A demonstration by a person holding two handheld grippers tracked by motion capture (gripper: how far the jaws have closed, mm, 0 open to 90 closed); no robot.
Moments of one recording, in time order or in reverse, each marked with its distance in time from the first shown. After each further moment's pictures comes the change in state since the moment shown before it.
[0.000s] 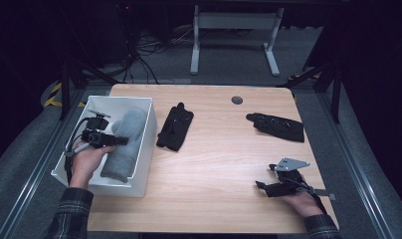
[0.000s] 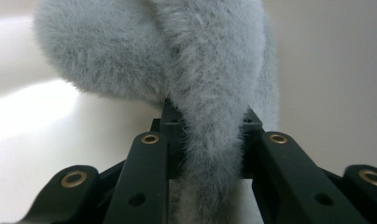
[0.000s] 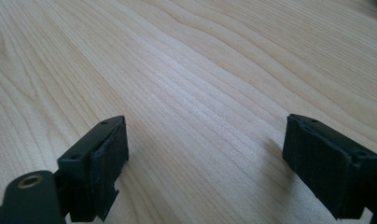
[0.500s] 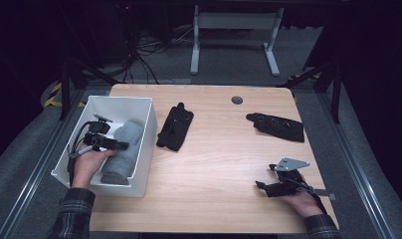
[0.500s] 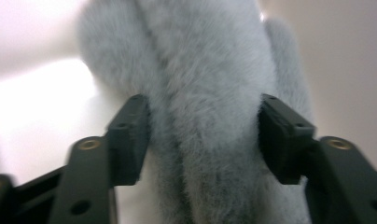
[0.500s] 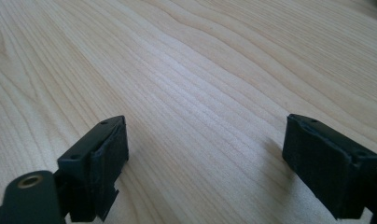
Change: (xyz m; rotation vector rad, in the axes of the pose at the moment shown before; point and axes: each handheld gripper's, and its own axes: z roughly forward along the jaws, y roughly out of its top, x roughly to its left) left arm 0.012 -0.006 0.011 0.012 0.098 -0.005; right arm 0.000 0.000 0.000 0.000 0.000 0.000
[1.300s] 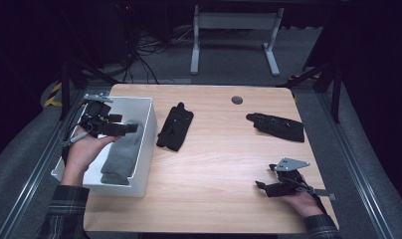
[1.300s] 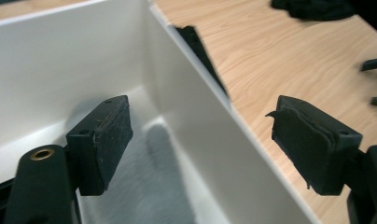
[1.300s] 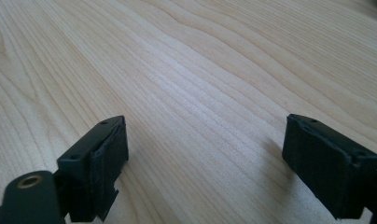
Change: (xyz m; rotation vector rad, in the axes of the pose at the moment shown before) left arm -0.079 0.038 -0.079 -0.218 -0.127 0.242; right arm 0.000 0.000 0.000 0.000 -0.001 0.000
